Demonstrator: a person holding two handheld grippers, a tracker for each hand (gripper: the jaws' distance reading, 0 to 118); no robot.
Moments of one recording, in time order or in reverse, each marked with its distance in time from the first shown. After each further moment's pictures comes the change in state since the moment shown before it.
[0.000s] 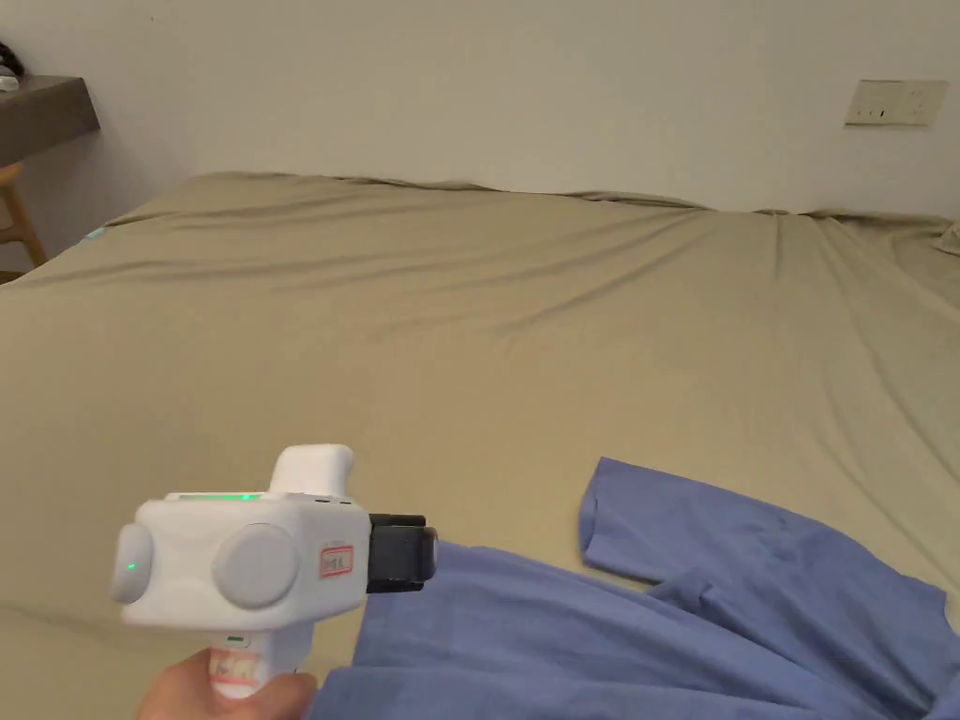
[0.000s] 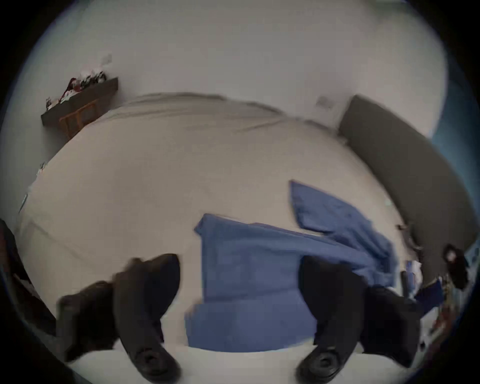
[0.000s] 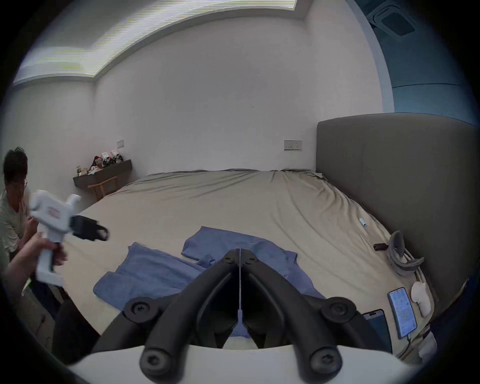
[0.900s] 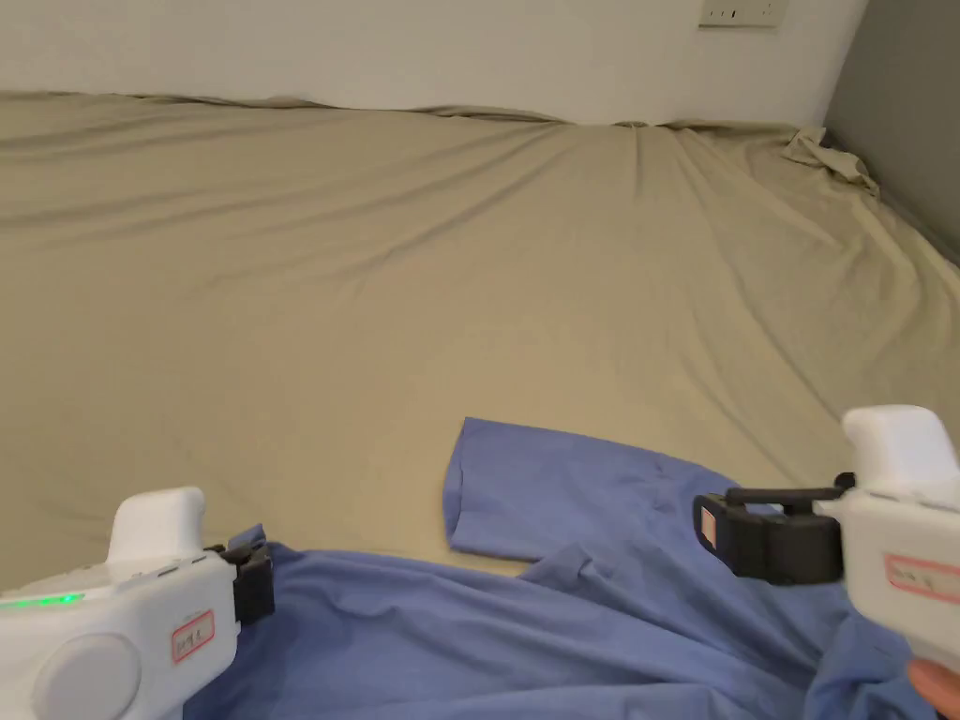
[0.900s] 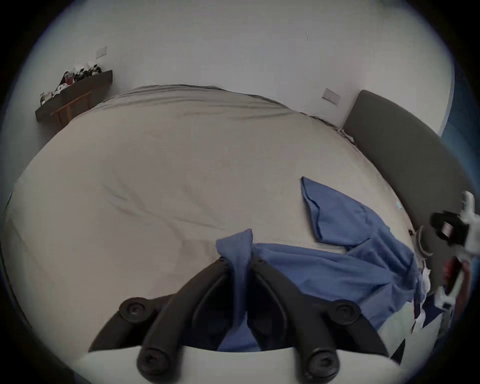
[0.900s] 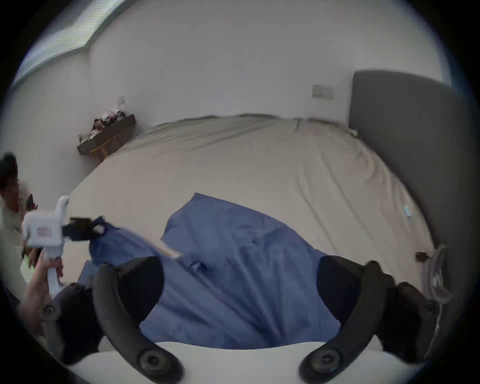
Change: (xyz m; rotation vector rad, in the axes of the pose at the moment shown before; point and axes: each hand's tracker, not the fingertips) left arm 0.020 -0.018 -0.065 0.077 -0.077 0.017; right arm 0.052 0.042 -0.206 -0.401 0.141 0.005
